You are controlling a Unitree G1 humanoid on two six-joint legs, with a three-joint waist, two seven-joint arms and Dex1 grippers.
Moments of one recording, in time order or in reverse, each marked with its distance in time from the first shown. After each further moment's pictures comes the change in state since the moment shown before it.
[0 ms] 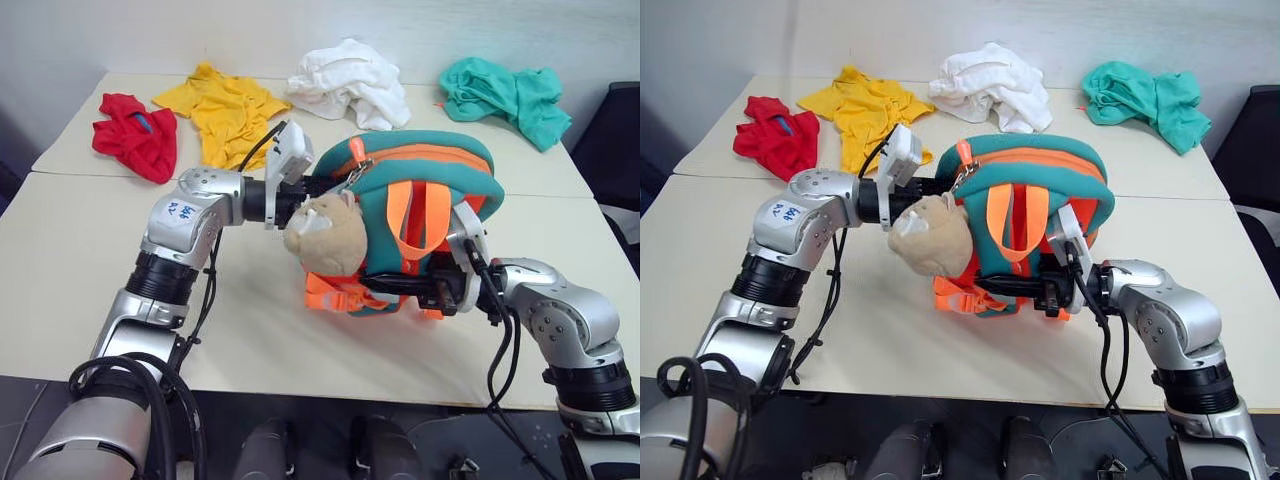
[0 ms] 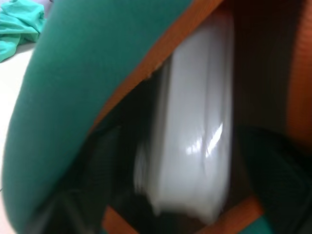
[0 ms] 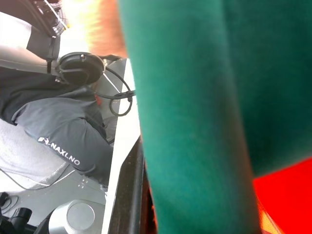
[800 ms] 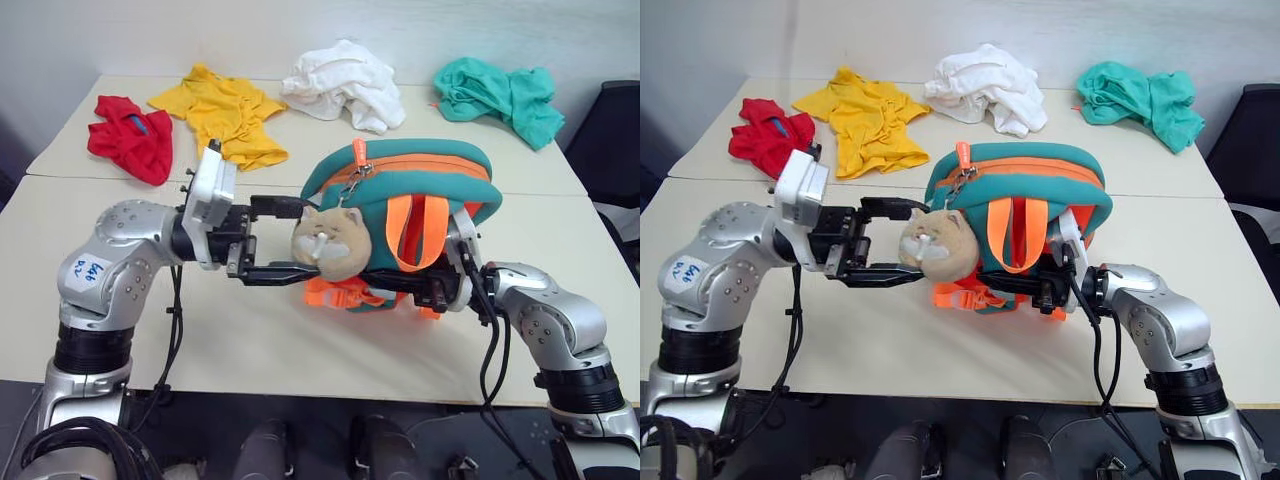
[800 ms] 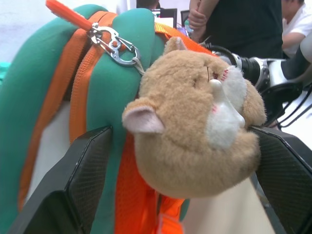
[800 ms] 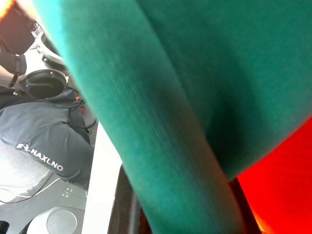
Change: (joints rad) left arm 0.315 0.111 0.210 -0.501 -0.230 0.087 -0.013; right arm 0.001 0.038 0.006 0.058 -0.058 -0.061 -0.015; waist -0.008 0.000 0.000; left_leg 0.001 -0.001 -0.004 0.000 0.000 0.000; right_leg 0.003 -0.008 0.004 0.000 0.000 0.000
